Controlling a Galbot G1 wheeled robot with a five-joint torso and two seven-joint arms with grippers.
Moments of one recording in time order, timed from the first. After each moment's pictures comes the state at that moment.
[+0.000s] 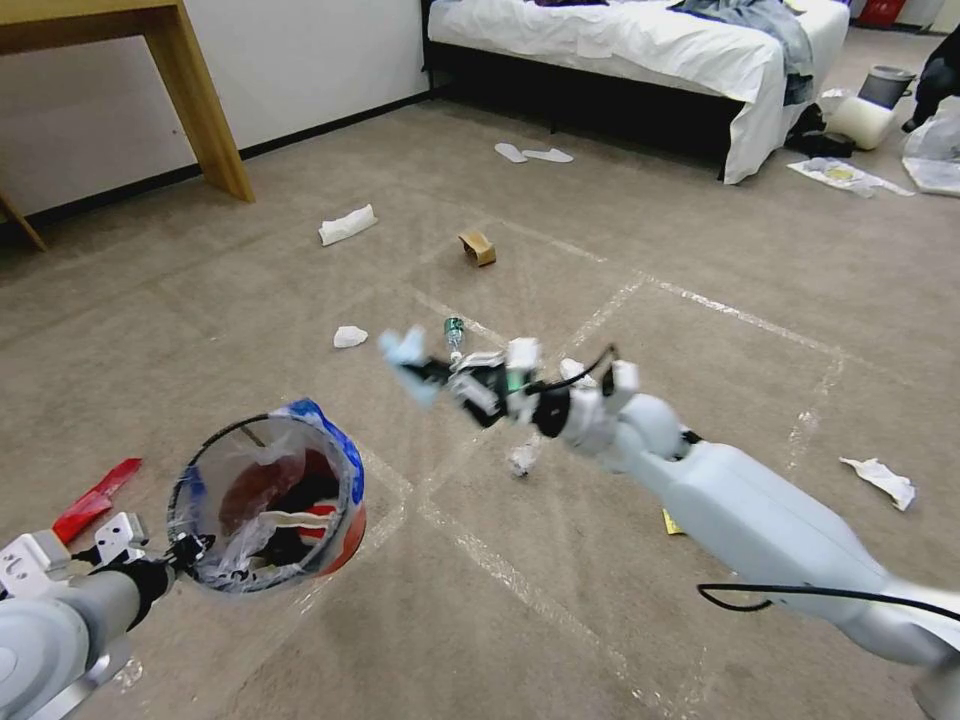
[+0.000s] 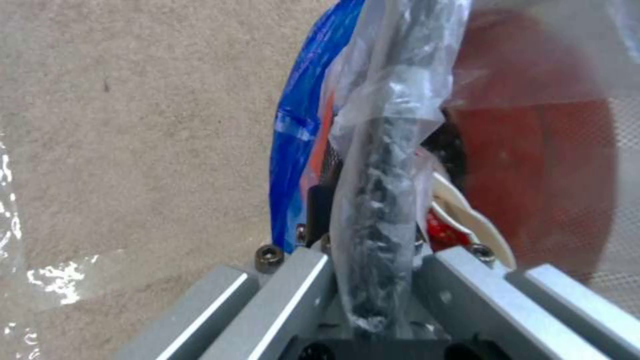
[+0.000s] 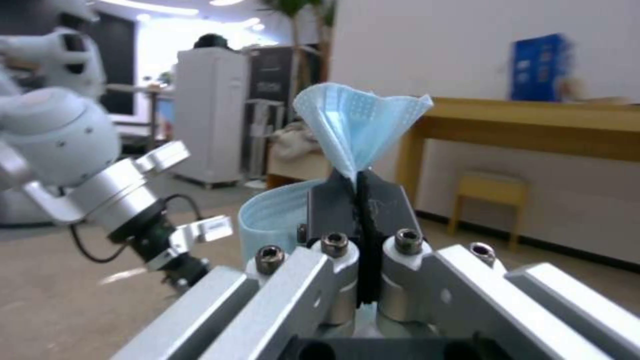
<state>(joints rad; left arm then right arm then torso) 1.65 -1.01 -0.97 -2.27 -1.68 0.63 -0.86 -0.36 1.01 -0.46 1.60 0.93 0.29 -0.75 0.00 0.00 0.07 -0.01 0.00</state>
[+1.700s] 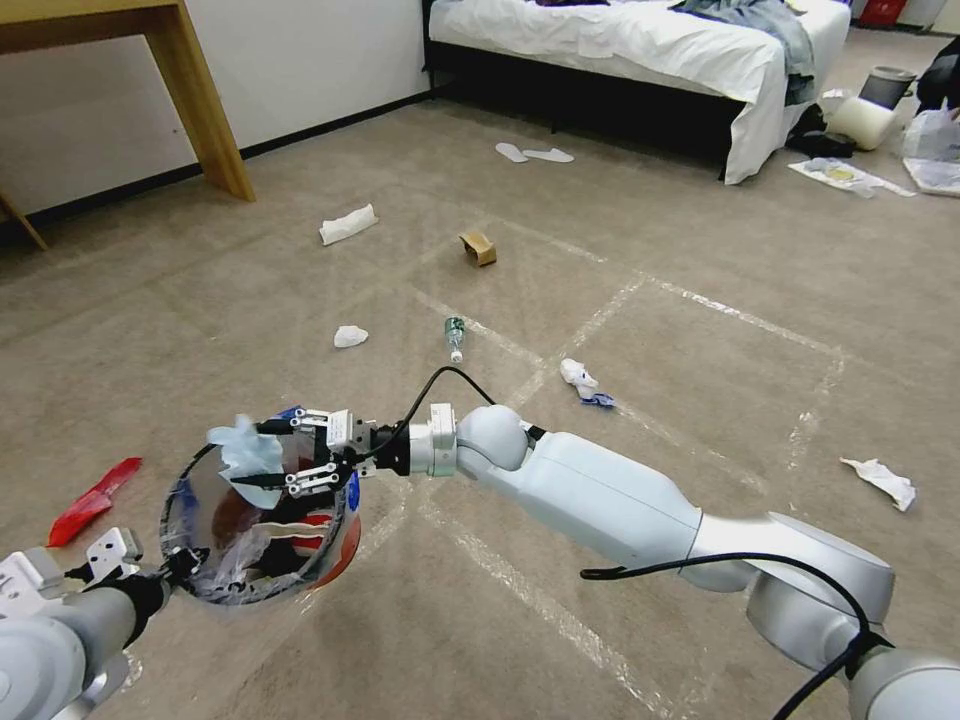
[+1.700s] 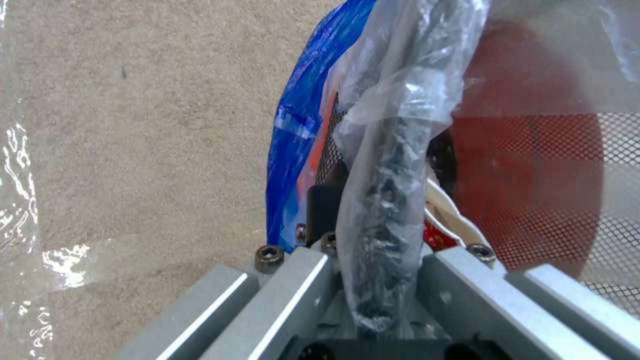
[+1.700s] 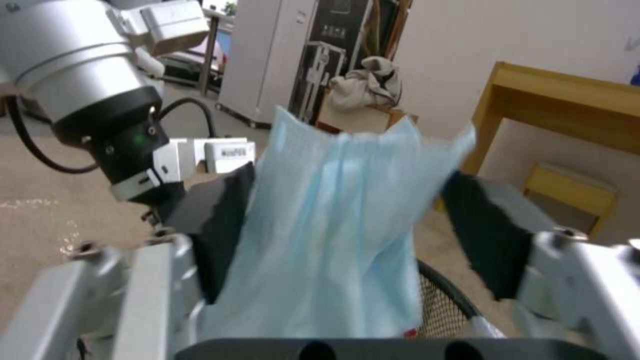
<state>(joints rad) 1.68 -1.05 -0.98 -2.29 -1.67 0.63 -0.87 -0.23 1.31 -0.69 1.35 0.66 0.36 -0.69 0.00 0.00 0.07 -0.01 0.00</state>
